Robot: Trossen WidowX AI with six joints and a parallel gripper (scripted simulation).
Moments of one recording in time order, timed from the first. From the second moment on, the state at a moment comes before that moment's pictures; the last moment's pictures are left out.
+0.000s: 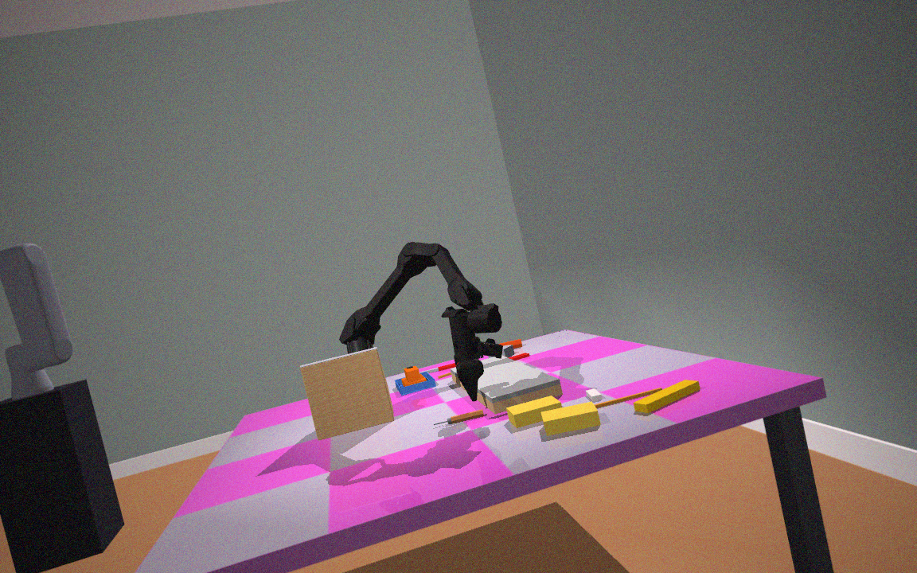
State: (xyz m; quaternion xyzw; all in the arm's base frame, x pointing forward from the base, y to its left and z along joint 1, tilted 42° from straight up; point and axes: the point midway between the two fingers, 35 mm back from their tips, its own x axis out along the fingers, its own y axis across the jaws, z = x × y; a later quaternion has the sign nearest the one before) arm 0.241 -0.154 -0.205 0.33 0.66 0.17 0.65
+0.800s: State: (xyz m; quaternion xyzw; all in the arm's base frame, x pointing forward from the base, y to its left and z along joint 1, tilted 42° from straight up) arm 0.245 -0.131 -0.235 0.33 0.66 0.17 0.65
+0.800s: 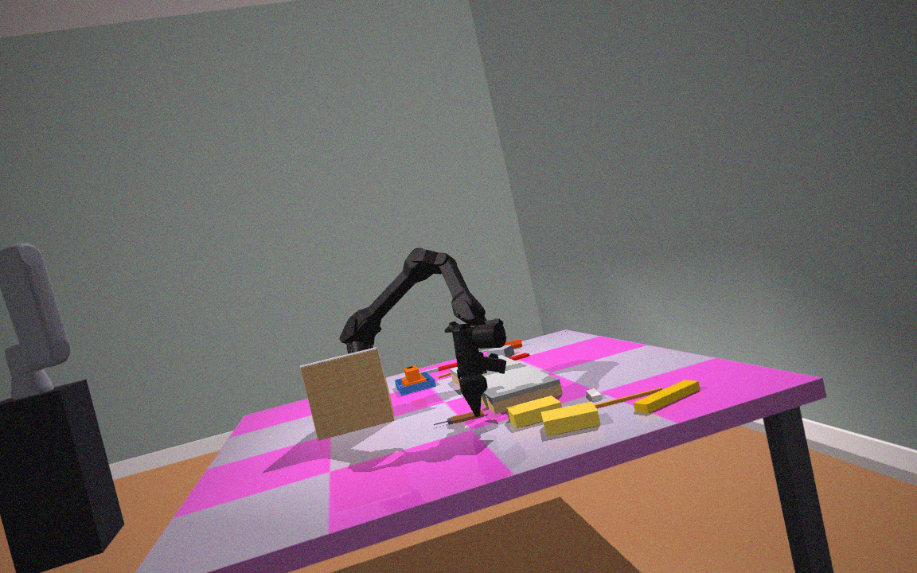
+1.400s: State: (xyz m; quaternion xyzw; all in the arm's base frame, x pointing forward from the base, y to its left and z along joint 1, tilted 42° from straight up) arm 0.246 -0.123 -0.242 0.33 0.66 0.17 0.65
